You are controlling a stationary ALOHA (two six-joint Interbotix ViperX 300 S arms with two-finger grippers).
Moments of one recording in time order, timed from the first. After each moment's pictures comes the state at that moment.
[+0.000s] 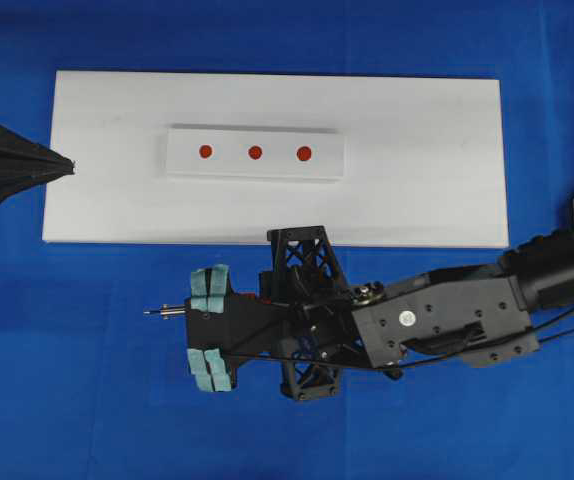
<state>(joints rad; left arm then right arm) -0.01 -0.98 1.23 0.00 -0.33 -0.01 0.31 0.23 0.02 -0.31 0.91 0.50</state>
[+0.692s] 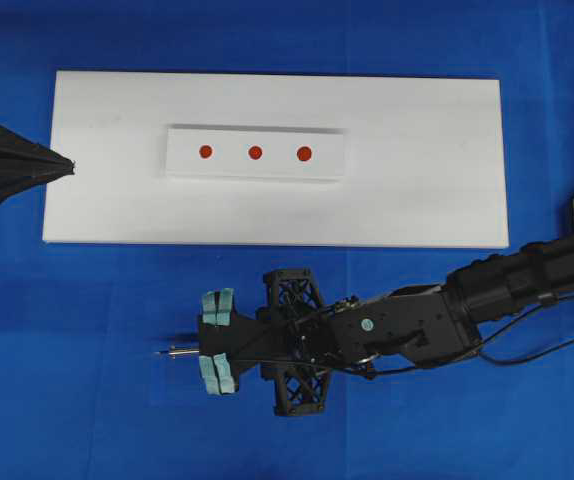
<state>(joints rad) -0.01 -0.98 1.23 0.00 -0.33 -0.01 0.30 0.39 0.18 -0.14 0.50 0.51</state>
